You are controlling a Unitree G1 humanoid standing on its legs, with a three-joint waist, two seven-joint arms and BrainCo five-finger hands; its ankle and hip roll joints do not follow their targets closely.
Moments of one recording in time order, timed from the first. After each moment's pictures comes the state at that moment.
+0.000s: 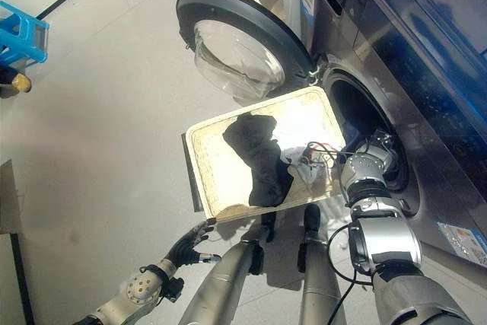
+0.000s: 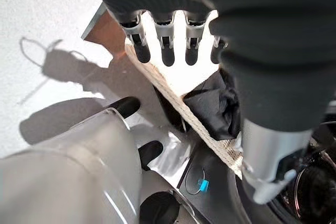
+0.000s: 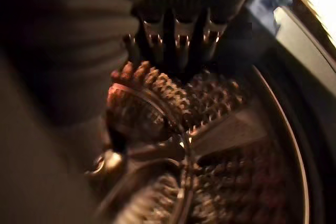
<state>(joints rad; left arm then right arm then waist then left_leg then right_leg) -0.20 0.57 -0.81 0.46 -0.43 -0.34 0.14 -1.06 -0.45 -0.08 1.16 1.55 -0.57 -0.31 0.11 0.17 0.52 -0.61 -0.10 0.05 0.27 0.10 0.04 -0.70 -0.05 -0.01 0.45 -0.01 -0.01</state>
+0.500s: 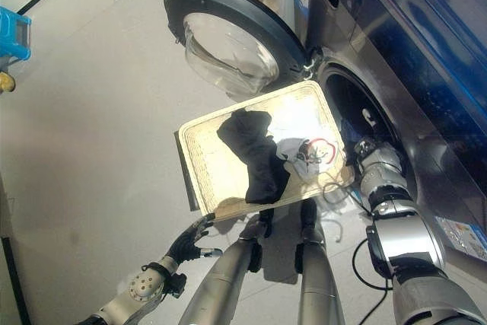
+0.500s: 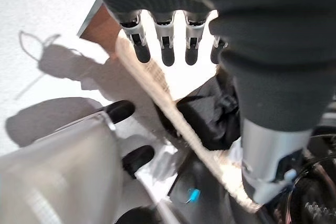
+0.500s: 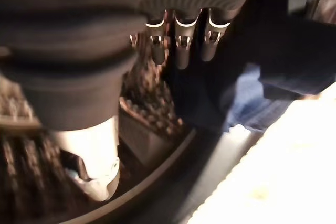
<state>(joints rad) -0.19 0.51 -0.68 0.49 -0.45 -0.34 0.12 -0.94 -0.57 0.09 1.16 0.86 -0.19 -0.16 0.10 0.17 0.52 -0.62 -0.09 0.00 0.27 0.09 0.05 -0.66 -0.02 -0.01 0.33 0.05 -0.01</state>
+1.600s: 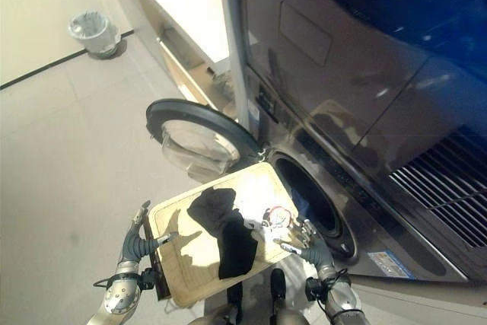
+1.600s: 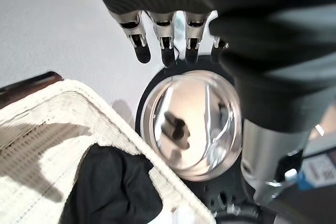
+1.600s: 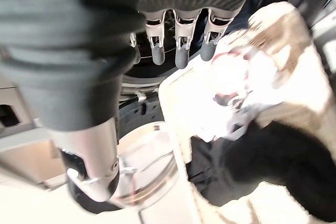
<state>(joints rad) -0.04 0.42 -0.28 0.59 0.00 -0.38 0.45 0.04 -0.31 0.24 0.50 0.32 -0.28 0.04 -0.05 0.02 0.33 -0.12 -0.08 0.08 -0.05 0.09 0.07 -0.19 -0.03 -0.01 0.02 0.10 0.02</state>
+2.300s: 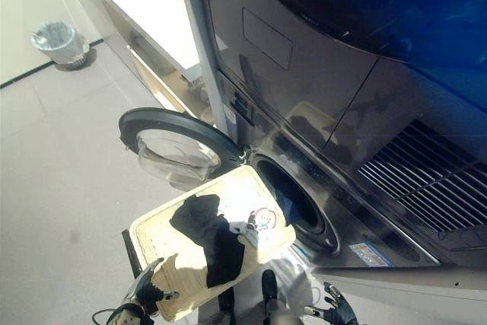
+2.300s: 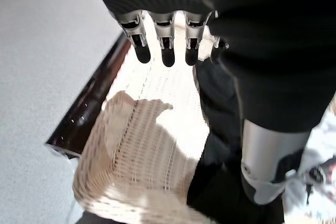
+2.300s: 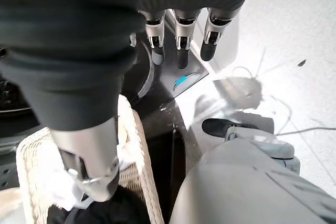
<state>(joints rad) -0.14 0.41 -0.49 0.97 0.18 -0.20 0.36 0.04 -0.31 0.24 0.94 0.25 -0.31 0.00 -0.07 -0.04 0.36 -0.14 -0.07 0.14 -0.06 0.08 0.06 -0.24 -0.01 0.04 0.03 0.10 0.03</state>
